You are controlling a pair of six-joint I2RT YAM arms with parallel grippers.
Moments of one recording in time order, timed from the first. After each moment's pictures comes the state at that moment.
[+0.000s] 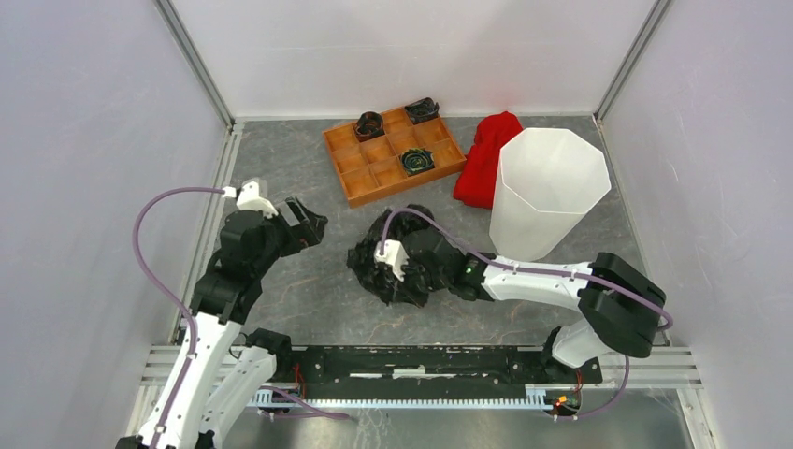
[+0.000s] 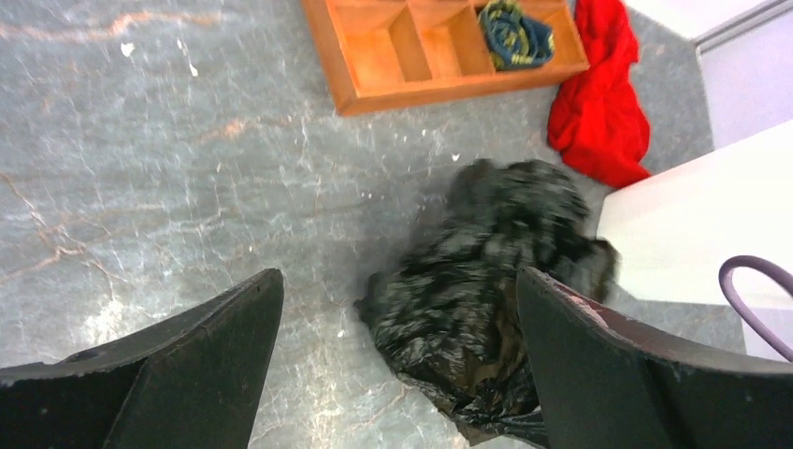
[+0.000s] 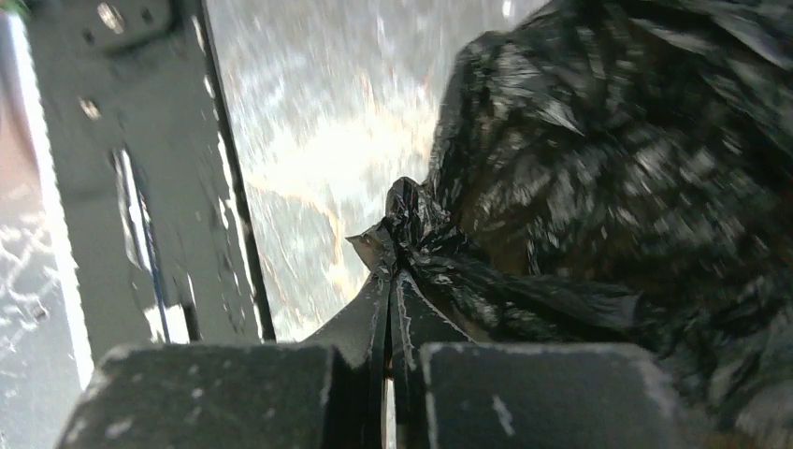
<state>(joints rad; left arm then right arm) -0.26 0.63 0.79 -0.56 -0.03 -0.54 1.04 1.49 0.84 -0.02 -0.36 -0.08</state>
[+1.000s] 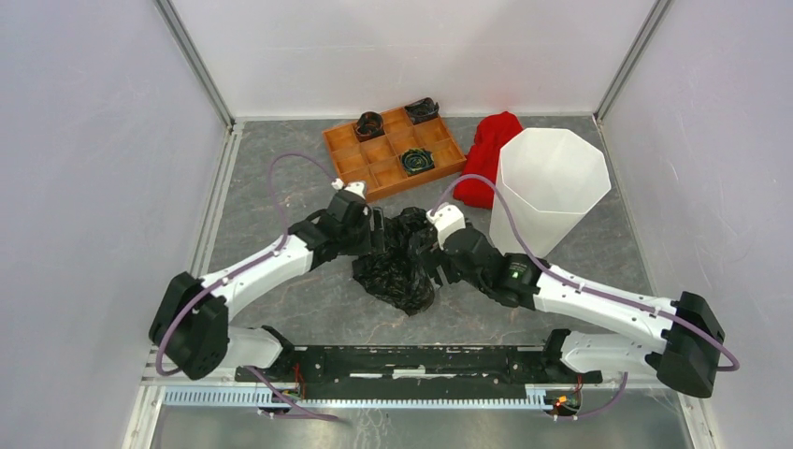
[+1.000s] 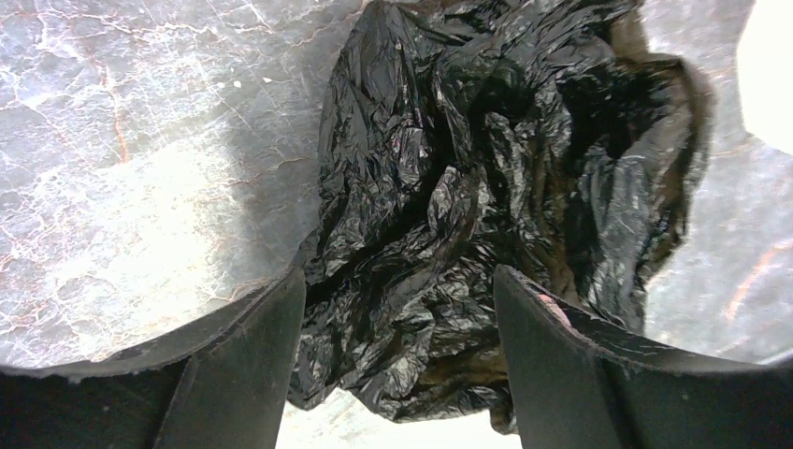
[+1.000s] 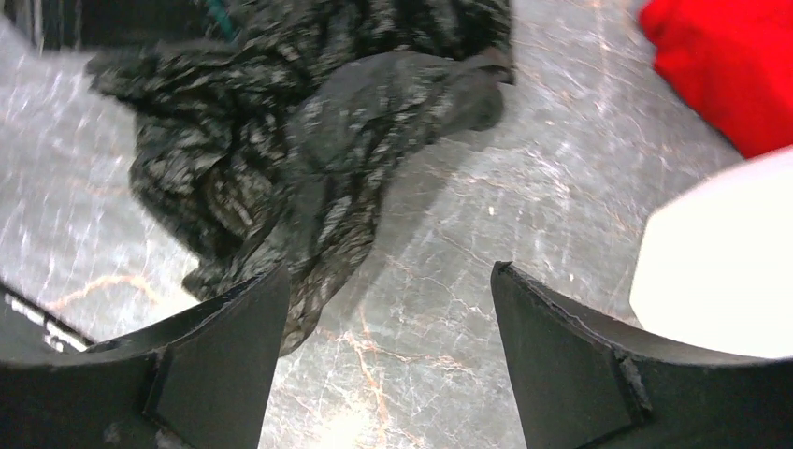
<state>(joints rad) -0.62 1.30 0.82 -0.35 -0.05 -0.59 1.03 1.14 0.79 -0.33 0.32 0.20</state>
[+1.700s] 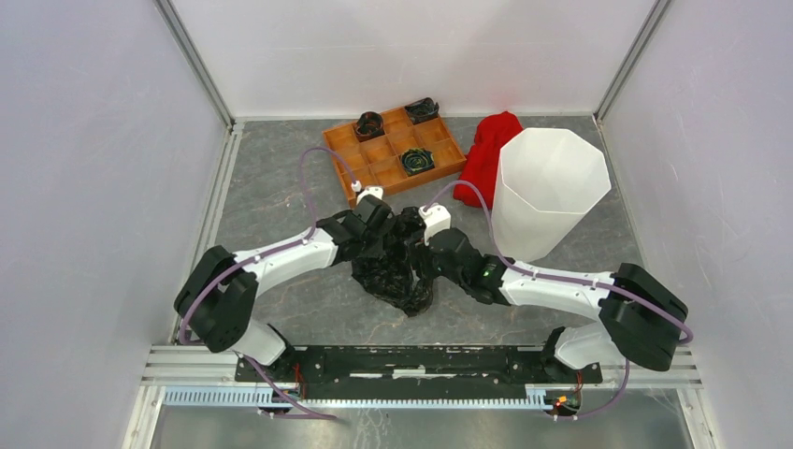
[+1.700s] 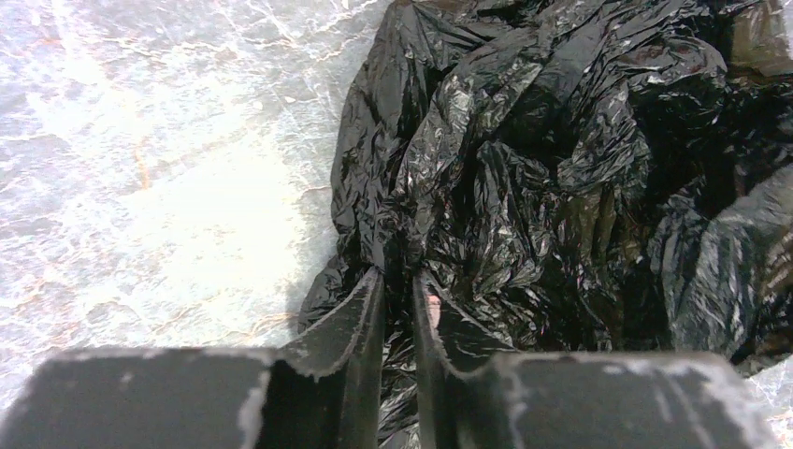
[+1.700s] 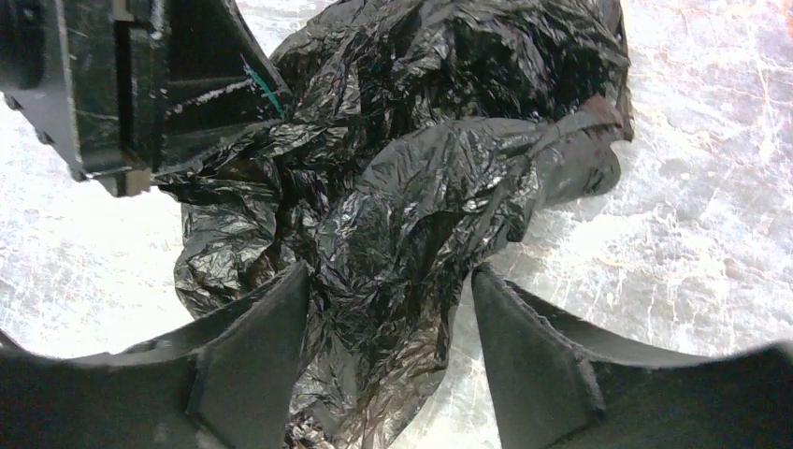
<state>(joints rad) -0.73 1.52 0.90 -0.35 -0.26 -0.55 0.99 1.38 0.69 0.08 0.29 0.38</state>
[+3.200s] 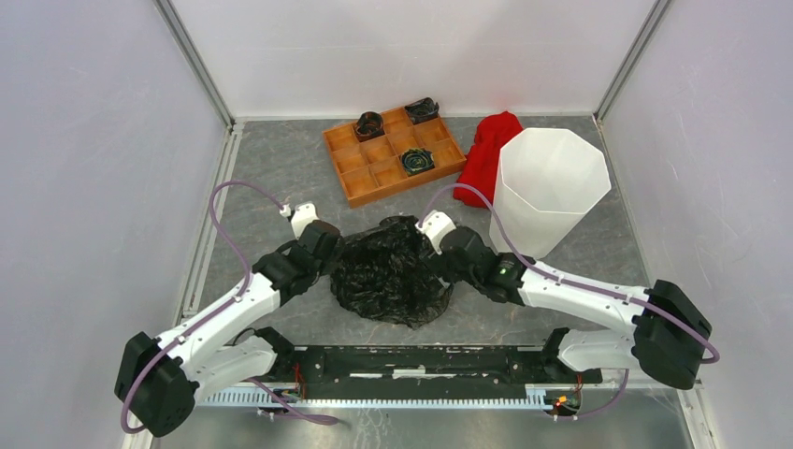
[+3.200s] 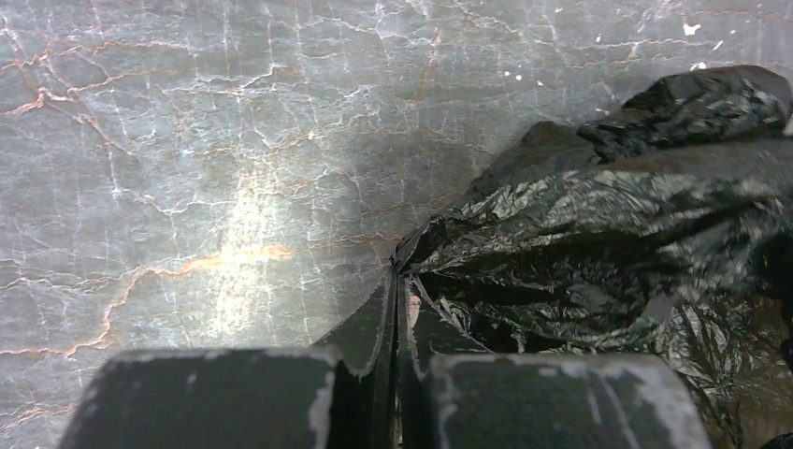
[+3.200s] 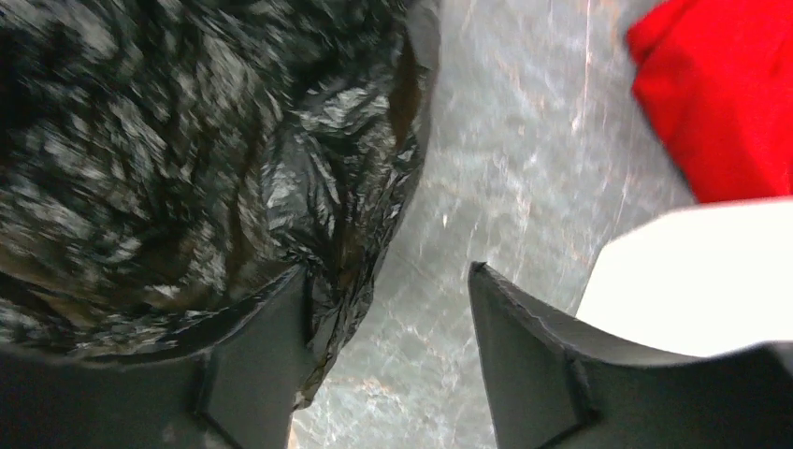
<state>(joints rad) -0.62 0.98 0.62 -0.54 -0.47 -0.77 0.96 1.23 0.68 -0.22 0.35 0.03</state>
